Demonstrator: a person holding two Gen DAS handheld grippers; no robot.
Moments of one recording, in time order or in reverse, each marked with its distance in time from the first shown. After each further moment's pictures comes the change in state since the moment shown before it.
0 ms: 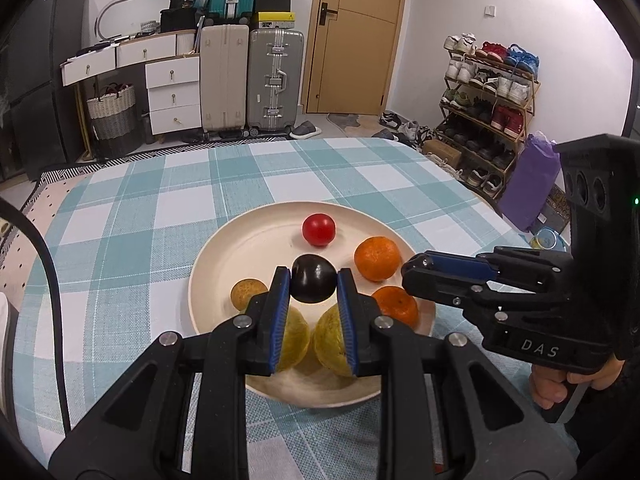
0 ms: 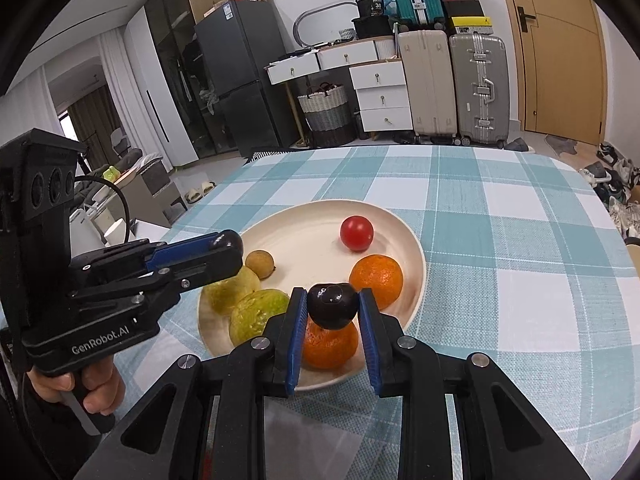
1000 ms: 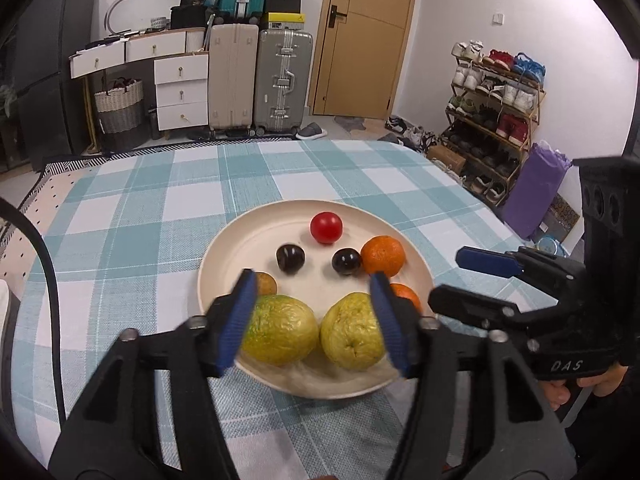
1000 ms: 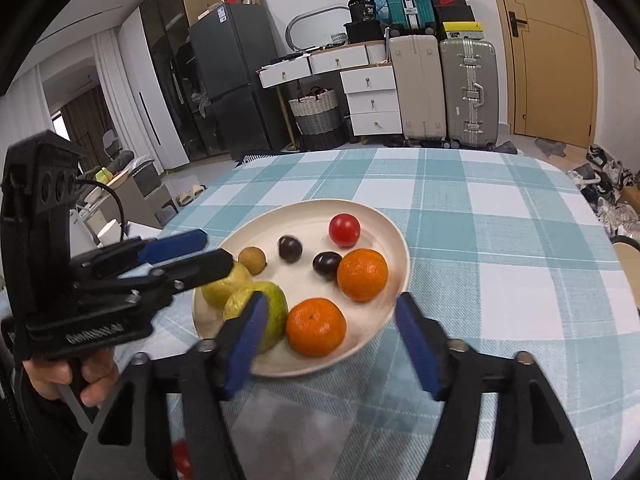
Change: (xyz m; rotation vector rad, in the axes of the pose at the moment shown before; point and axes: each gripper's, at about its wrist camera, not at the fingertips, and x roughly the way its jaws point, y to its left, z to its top) left arm -0.008 0.009 -0.005 -0.036 -0.015 0.010; right arm -0.015 -0.002 -0.007 -0.009 -0.026 -0.044
